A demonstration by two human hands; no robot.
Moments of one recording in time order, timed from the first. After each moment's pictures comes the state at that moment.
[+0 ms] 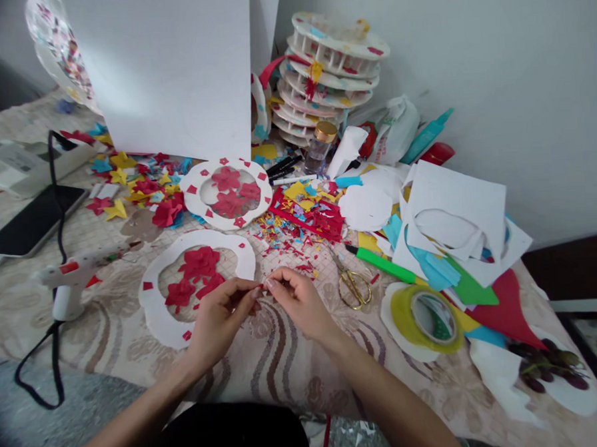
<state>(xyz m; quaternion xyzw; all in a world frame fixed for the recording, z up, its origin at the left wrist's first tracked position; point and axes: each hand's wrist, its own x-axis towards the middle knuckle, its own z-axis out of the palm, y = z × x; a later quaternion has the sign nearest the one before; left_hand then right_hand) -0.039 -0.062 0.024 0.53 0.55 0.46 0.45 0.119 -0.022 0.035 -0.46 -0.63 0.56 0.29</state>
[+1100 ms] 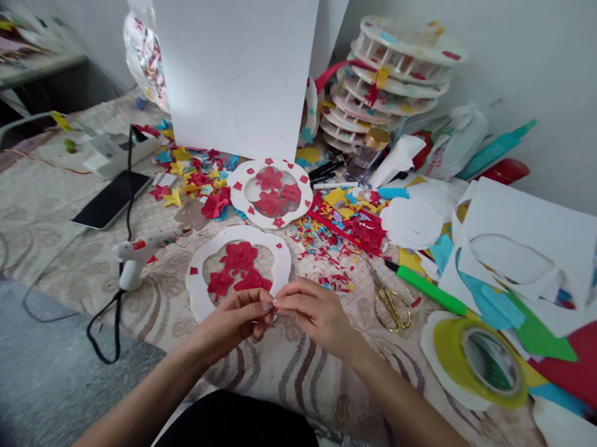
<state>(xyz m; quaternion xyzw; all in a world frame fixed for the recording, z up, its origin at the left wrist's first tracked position) -0.081 -0.073 0.026 0.21 0.36 0.42 0.81 0.099 -0.019 0.034 -0.21 -0.85 0.34 0.35</state>
